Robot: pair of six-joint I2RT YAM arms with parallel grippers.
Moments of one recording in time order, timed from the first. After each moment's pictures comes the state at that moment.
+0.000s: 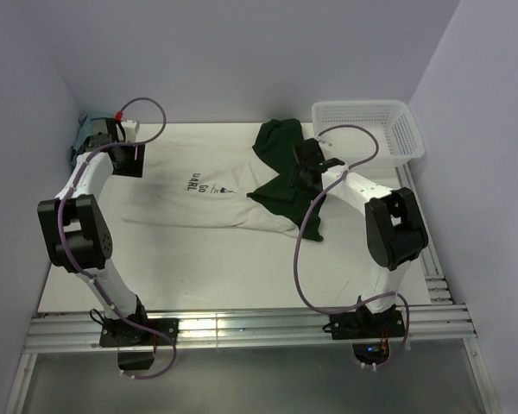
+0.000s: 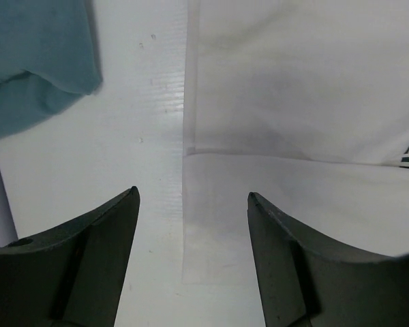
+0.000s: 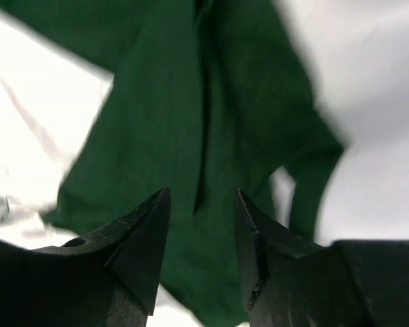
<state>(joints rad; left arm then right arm) 0.14 1.83 1.46 -0.52 0.04 0.24 0.36 1.80 1.30 -0.45 0.26 0.69</state>
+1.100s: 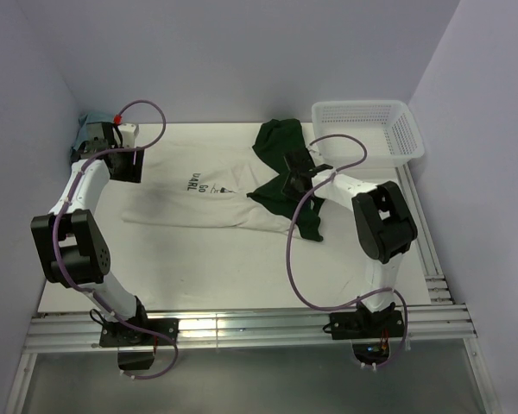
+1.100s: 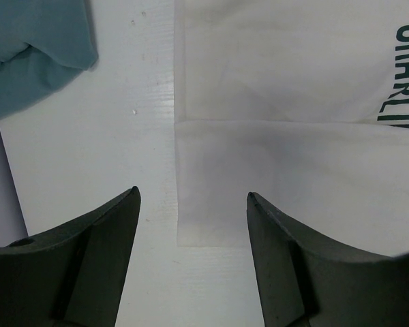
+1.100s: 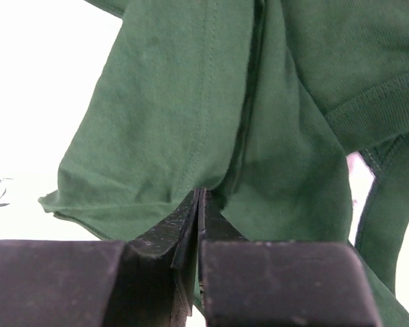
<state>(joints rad) 0.14 1.68 1.37 -0.56 0.06 0.27 0.43 1.88 1.23 -0.35 0.17 0.79</state>
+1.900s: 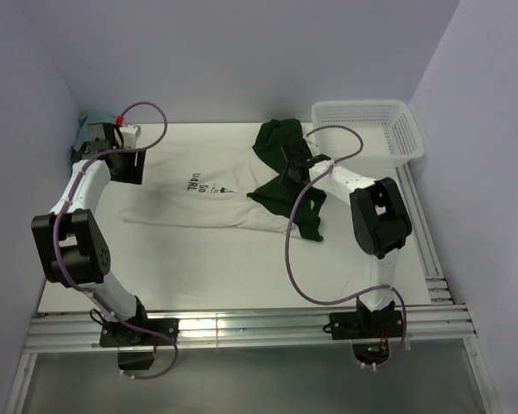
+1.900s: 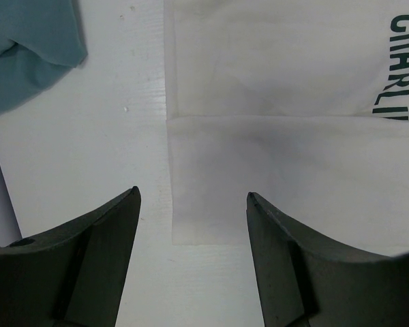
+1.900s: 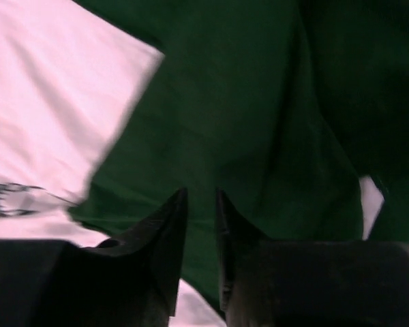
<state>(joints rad) 0.13 1.68 1.36 -0.57 0.08 0.27 0.42 1.94 1.42 -0.45 0.17 0.75</state>
